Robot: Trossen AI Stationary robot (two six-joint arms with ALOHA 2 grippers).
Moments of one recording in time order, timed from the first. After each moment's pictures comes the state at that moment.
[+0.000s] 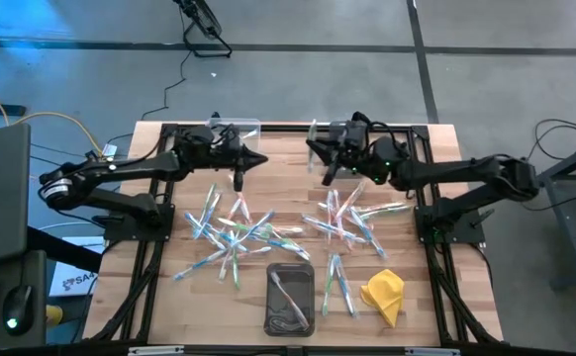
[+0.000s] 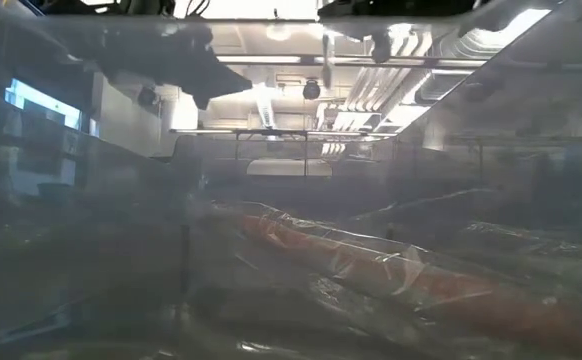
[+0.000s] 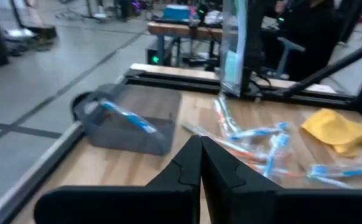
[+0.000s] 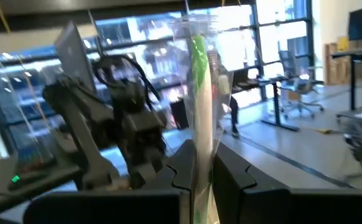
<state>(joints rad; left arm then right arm) 0.48 1.17 0.63 0.41 0.36 0.01 -0.19 1.33 0.82 0.69 0.18 0.18</state>
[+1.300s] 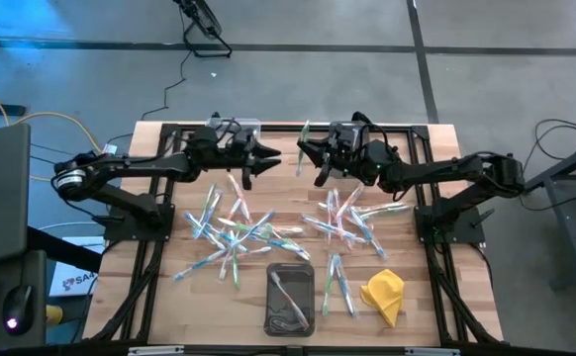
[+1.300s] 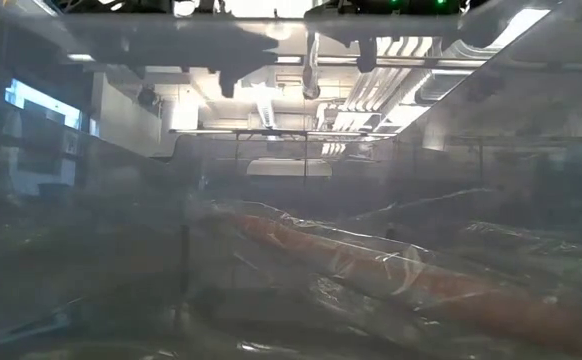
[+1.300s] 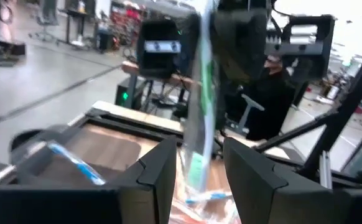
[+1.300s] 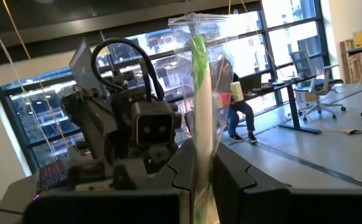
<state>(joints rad) 0.39 1.30 0.70 0.69 0.36 -0.26 -0.19 1.43 0.82 0.85 0.16 0.26</state>
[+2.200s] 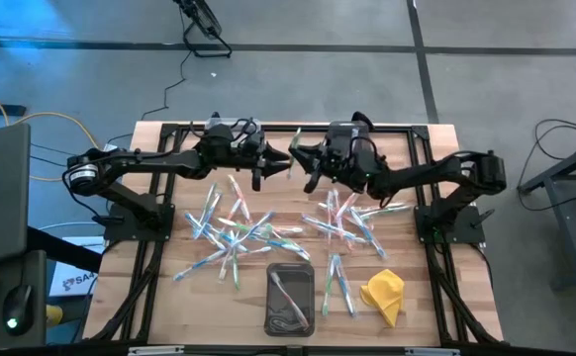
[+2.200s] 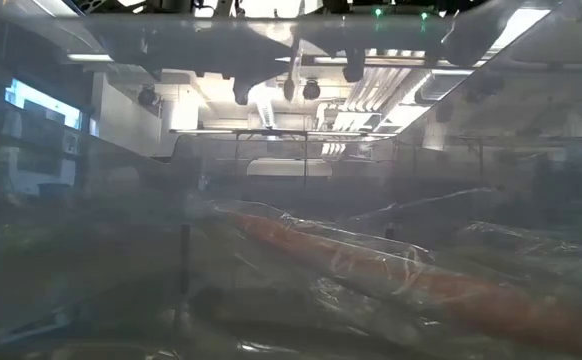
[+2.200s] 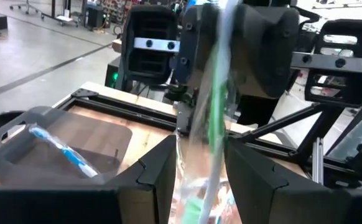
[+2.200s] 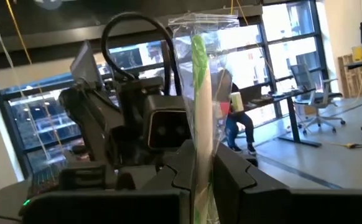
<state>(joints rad) 0.39 1.39 0.79 0.61 0.40 -0.26 -0.16 1.58 0.83 1.05 0.20 0.21</state>
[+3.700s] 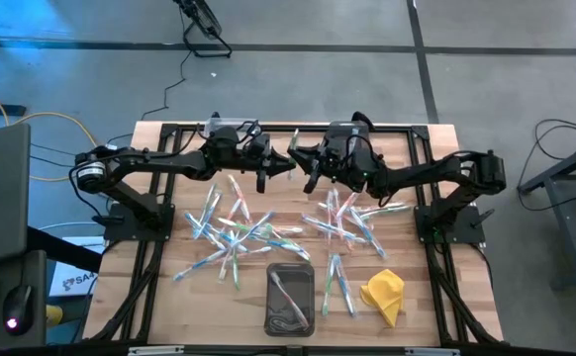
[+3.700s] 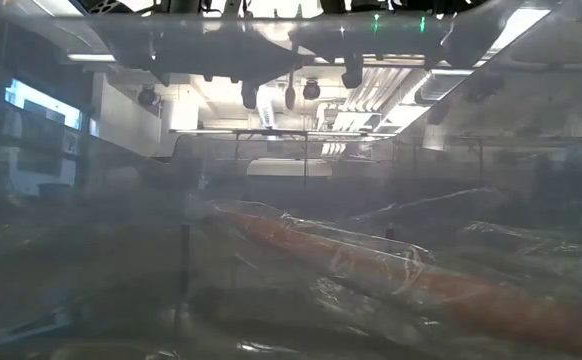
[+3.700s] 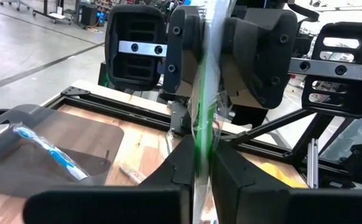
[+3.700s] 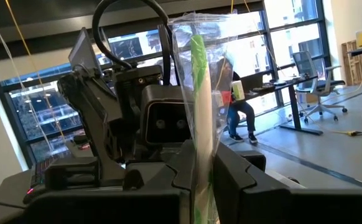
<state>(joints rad) 0.37 1.45 0.81 0.66 0.40 -0.28 -0.16 1.58 0.83 1.00 0.18 0.24</state>
